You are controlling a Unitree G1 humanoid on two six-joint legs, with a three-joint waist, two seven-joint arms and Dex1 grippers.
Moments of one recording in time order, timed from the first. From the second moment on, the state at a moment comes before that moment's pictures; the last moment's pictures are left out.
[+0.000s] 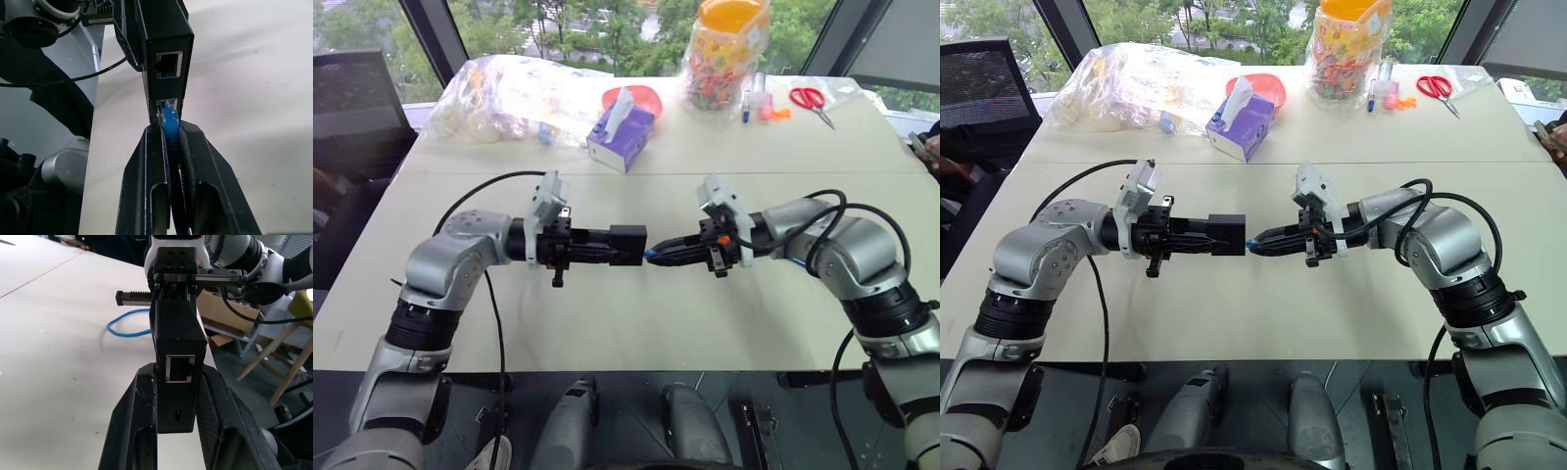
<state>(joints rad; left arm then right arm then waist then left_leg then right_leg) -0.59 0.60 -0.09 -0.08 -0.63 0.65 -1.26 -0.71 -0.76 0.27 -0.11 0.69 0.80 1.13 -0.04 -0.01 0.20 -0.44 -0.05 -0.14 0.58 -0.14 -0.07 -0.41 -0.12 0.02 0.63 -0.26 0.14</state>
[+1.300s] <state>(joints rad) -0.65 0.57 -0.01 -0.04 -0.68 0.58 -1.26 -0.72 -0.69 0.04 -0.19 0.84 1.13 0.90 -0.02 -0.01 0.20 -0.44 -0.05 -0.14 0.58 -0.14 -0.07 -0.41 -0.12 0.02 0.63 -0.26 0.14</state>
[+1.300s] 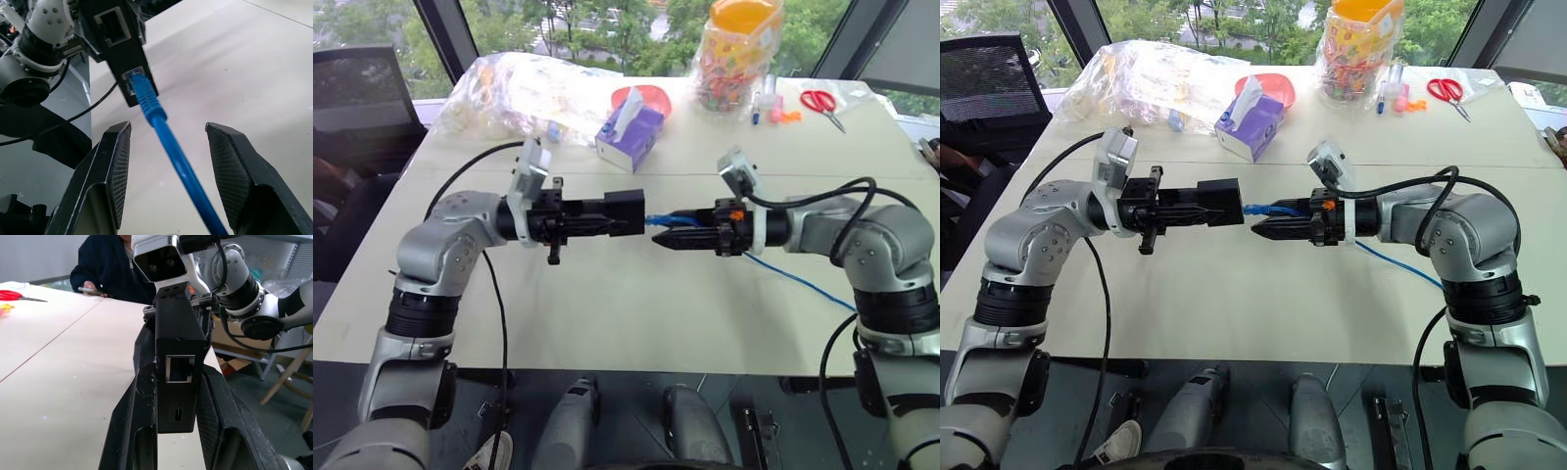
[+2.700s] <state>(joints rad) -0.64 0.57 -0.02 -0.04 -0.66 0.57 -1.26 -0.75 -0.67 0.01 -0.21 0.89 1.15 0.87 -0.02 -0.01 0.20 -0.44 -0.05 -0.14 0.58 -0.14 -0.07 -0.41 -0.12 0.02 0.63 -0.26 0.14</state>
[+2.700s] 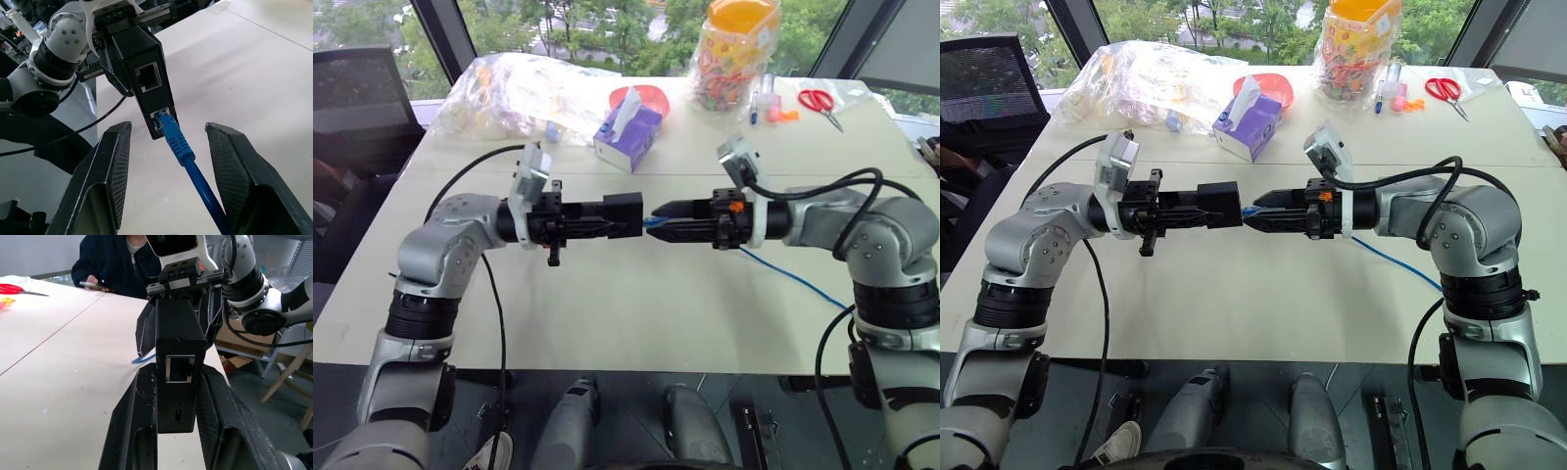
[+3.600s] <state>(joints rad) -0.64 0.54 -0.01 -0.03 -0.67 0.60 -1.24 -0.75 -0.68 0.02 -0.25 0.86 1.13 0.88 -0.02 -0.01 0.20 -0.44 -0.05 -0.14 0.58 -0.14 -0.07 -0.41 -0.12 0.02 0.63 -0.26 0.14</state>
